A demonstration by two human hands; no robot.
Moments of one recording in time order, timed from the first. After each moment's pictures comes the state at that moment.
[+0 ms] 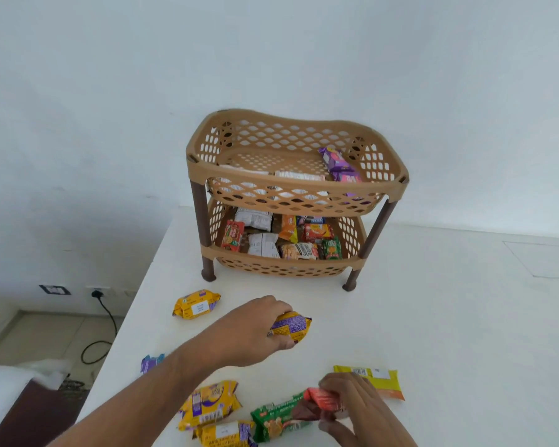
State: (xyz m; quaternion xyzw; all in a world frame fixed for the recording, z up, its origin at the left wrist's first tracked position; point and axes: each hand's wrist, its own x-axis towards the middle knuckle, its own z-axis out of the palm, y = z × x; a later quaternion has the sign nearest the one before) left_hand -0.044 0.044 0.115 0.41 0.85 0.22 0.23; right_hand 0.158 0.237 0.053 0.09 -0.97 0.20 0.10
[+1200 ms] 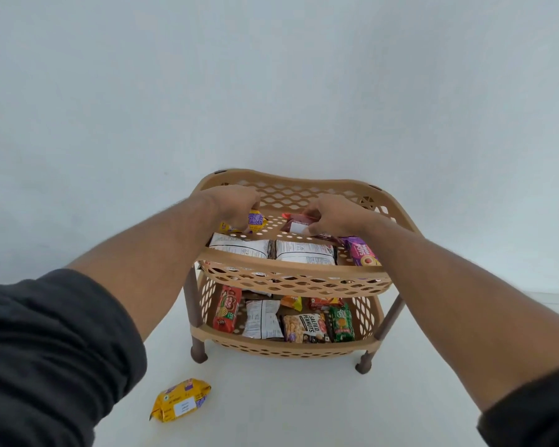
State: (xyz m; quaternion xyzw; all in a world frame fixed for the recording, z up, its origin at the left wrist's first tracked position) left_hand -0.342 0.128 0.269 0.34 0.94 -0.05 0.07; right_hand -0.242 0.342 0.266 0.00 -0.99 0.12 -0.04
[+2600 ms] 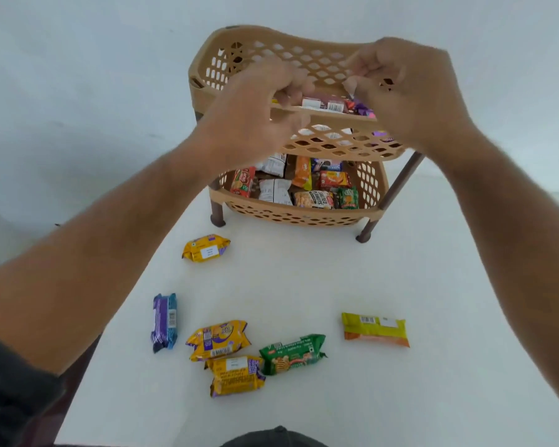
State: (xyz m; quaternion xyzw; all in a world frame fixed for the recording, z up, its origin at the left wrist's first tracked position) left_hand -0.142 0.059 0.251 0.45 0.79 0.39 -0.15; right_hand -0.065 0.286 0.290 0.06 -0.93 0.23 0.29
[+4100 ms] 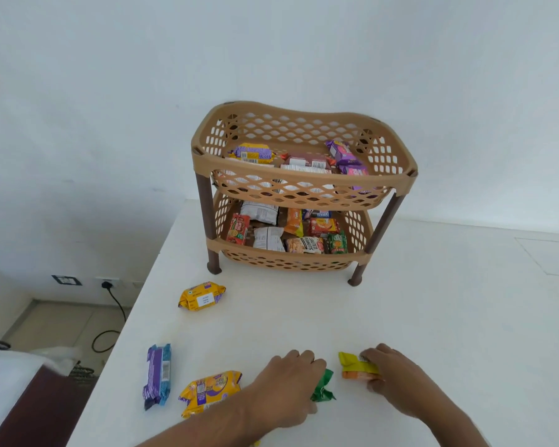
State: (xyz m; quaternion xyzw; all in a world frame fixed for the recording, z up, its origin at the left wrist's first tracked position) left_hand 0.034 0.080 0.044 0.49 0.84 0.06 0.22; right_hand 0.127 0.322 0.027 -0.12 -0.96 0.14 -0.20
